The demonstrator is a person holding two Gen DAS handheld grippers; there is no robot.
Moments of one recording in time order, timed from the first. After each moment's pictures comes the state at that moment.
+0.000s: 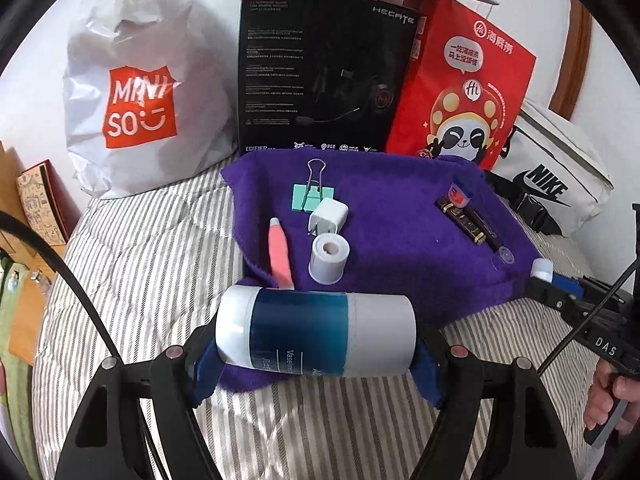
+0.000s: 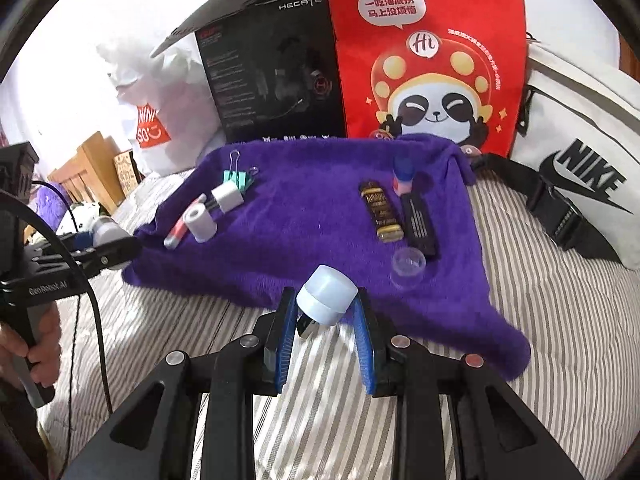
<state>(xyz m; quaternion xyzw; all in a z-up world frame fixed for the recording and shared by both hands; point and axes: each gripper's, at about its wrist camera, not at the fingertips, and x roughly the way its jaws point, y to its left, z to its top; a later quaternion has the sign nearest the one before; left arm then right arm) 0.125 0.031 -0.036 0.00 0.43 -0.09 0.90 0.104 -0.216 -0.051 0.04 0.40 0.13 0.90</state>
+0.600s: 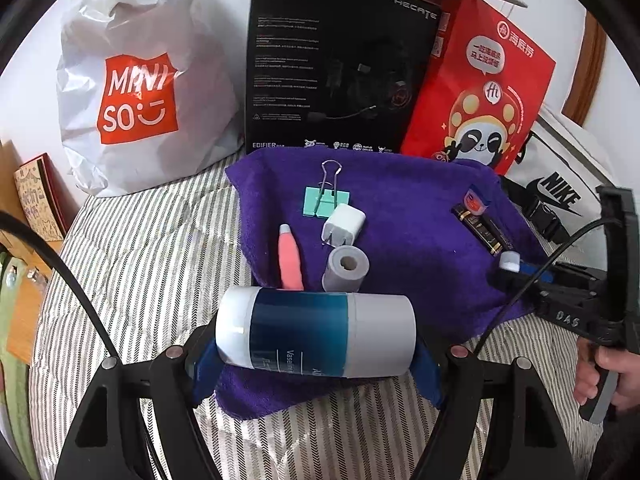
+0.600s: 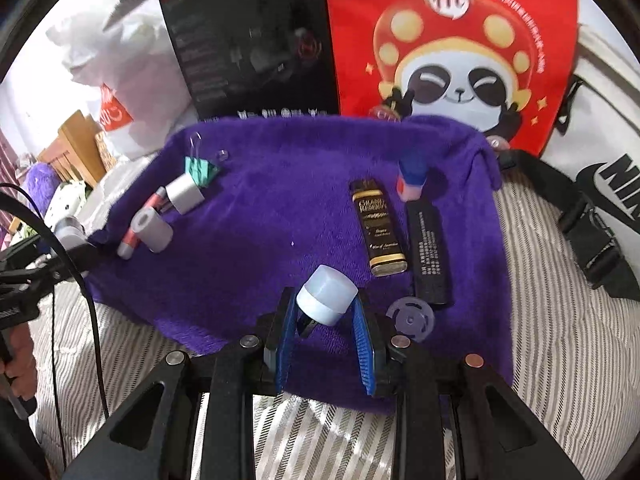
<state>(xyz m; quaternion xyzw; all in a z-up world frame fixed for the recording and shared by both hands) 0.146 0.039 -0.043 -0.01 0.44 -0.09 0.90 0.179 -0.211 -0.080 0.01 0.47 0.13 0.87</state>
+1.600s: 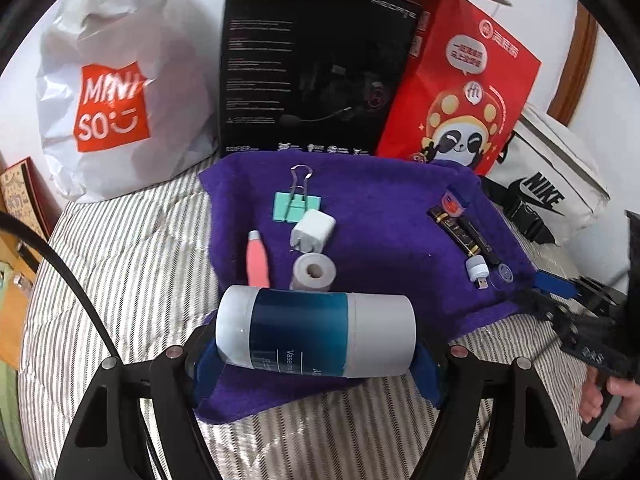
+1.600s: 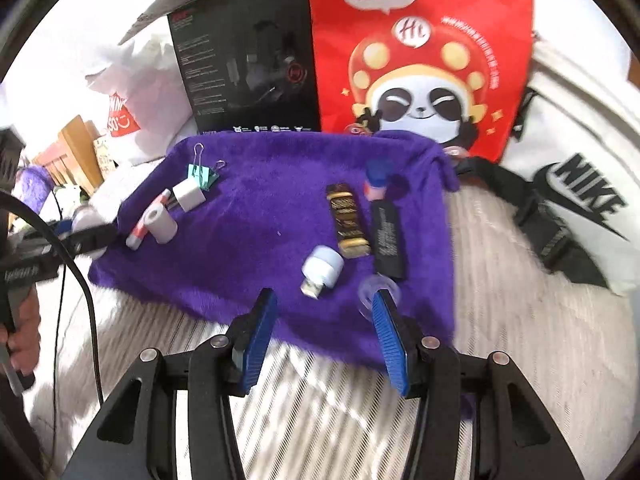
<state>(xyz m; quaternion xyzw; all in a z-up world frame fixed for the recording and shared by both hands) 0.149 0.019 -0.037 -0.01 0.44 -0.12 0.89 0.130 -0.233 -0.051 0.00 0.43 0.11 0.90</state>
